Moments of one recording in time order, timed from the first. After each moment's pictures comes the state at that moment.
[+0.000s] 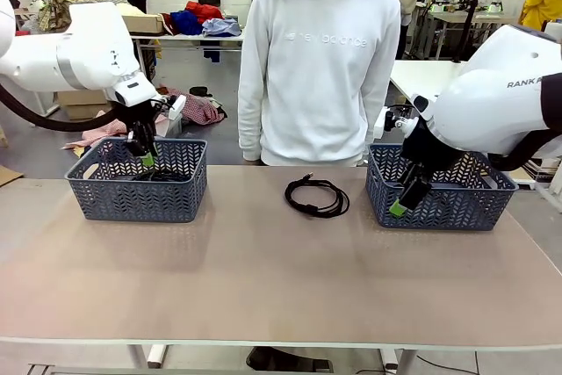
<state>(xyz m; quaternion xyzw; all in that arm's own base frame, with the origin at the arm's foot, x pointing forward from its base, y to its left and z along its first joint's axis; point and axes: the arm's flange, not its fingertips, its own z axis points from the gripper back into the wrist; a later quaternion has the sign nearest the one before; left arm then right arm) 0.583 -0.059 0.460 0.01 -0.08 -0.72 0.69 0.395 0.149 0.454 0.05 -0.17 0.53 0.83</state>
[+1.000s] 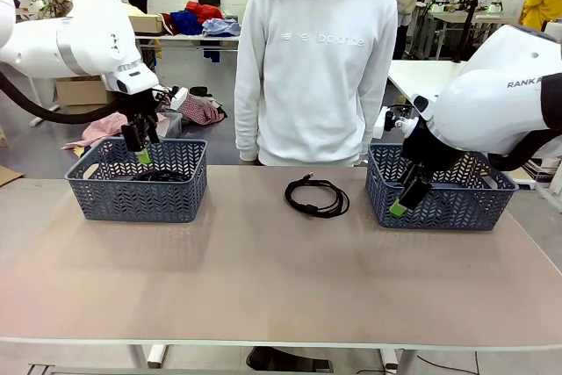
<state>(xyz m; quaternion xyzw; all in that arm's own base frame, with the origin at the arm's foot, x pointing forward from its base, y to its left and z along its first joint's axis) 0.585 -0.065 0.474 -0.02 -0.06 -0.71 0.70 0.395 0.149 0.454 0.05 -0.17 0.53 0.83</state>
